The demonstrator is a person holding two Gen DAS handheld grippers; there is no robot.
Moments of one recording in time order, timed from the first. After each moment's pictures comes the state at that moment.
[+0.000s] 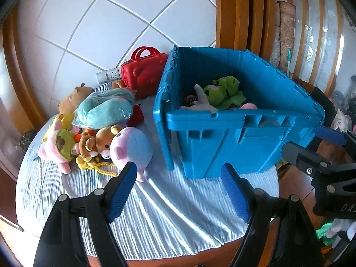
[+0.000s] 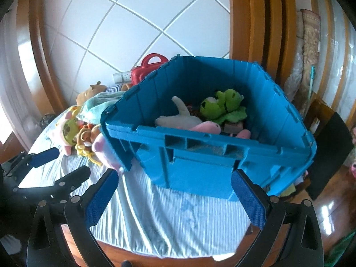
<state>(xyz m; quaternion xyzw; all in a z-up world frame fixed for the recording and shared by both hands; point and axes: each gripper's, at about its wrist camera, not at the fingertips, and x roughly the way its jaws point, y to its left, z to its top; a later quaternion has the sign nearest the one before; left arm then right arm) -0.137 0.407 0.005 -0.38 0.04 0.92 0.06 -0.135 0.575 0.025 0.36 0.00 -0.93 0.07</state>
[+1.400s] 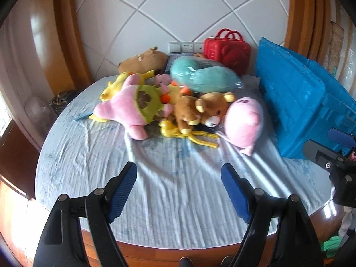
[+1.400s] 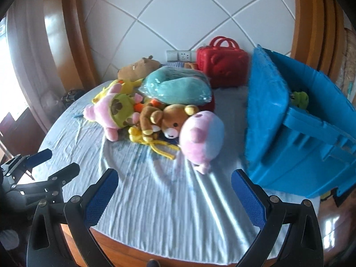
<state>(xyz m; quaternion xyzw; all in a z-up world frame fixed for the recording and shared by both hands) -0.120 0.089 -0.055 -0.40 -0.01 0.91 -0.05 -0.153 0.283 -0.036 0.39 0.03 -0.91 0.15</state>
